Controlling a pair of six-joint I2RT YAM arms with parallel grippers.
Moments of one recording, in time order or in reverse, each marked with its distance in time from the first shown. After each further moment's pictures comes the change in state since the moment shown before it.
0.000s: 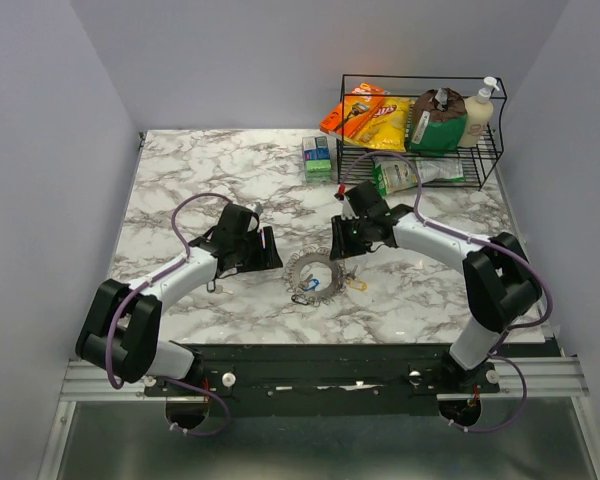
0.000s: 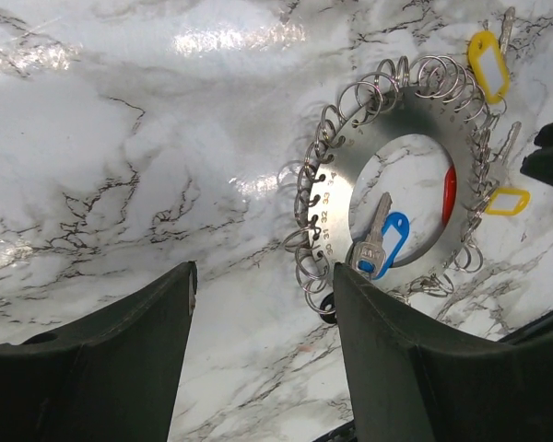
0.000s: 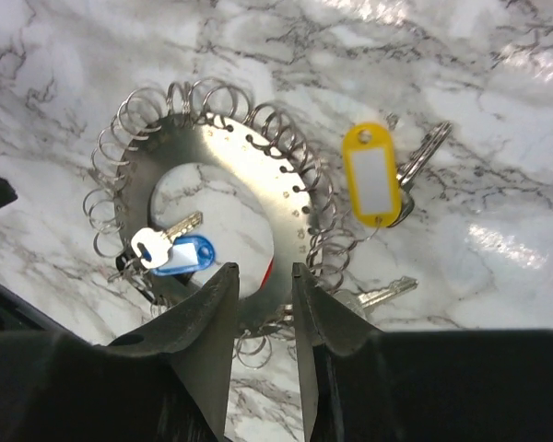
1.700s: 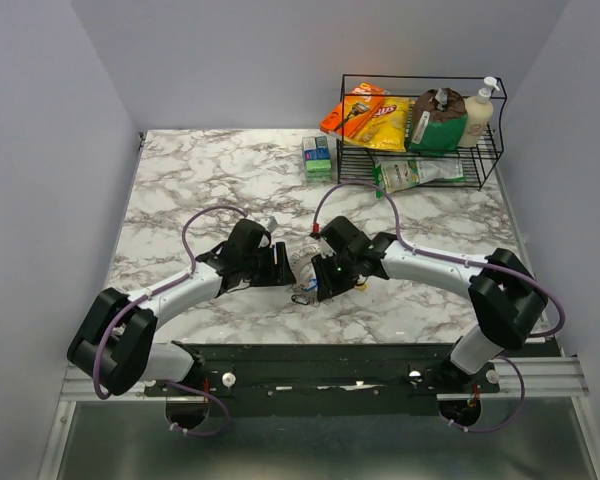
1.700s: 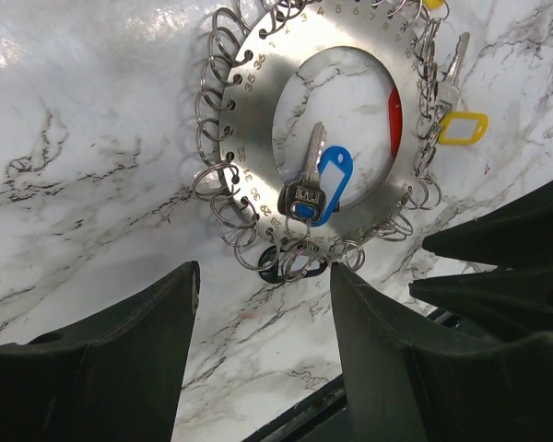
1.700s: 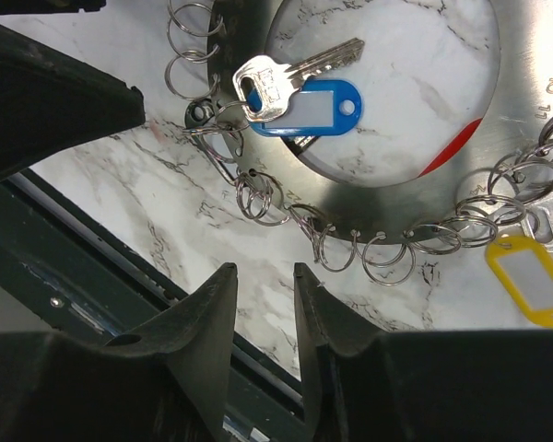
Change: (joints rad) left arm -0.141 -0.065 -0.106 0.085 0.042 -0.076; right arm 0.256 -0.106 -0.126 -0.045 0.000 0.046
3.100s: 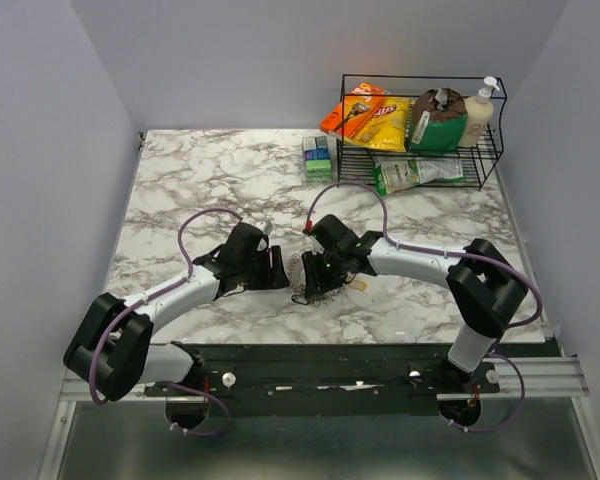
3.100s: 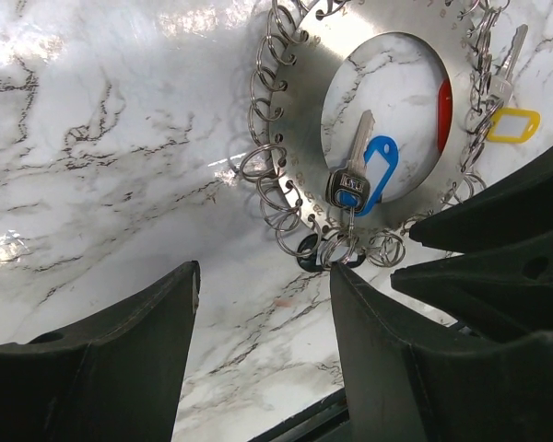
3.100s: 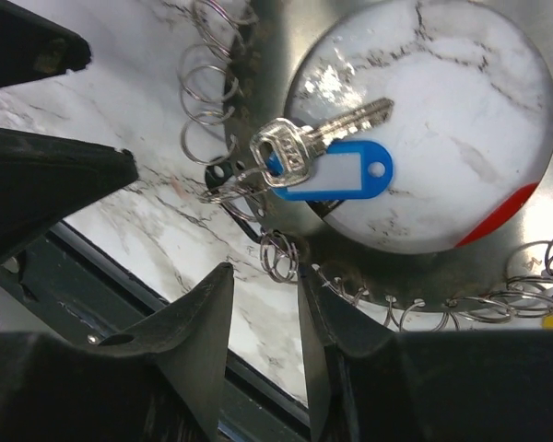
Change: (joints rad) left arm 0.002 -0.032 -0.022 -0.051 -0.070 0.018; right arm 0.014 0.117 0.043 0.083 -0.026 0.104
